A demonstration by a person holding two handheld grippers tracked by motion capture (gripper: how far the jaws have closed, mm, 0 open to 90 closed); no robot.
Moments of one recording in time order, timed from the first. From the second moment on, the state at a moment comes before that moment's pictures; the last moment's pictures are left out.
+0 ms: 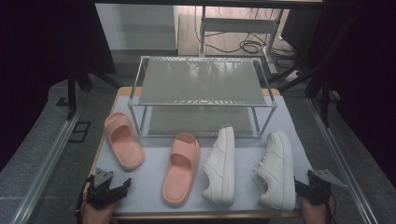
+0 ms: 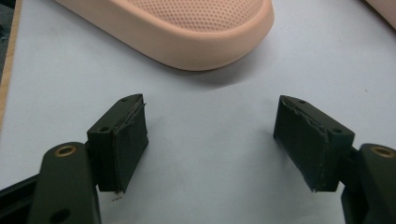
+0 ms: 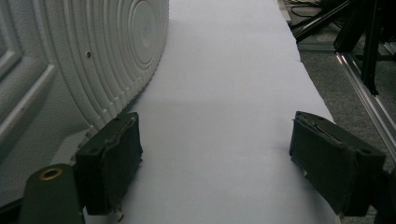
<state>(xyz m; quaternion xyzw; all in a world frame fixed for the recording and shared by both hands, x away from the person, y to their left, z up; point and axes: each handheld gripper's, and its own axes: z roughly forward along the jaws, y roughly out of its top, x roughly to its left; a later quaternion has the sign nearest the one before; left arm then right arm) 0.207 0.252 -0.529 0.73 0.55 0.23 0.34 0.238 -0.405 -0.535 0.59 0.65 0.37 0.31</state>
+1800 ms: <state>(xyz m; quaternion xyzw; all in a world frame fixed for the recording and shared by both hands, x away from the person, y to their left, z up) 0.223 0.244 -0.499 0.73 0.55 0.23 0.35 0.238 -0.405 -0.535 0.59 0.65 0.37 0.30</state>
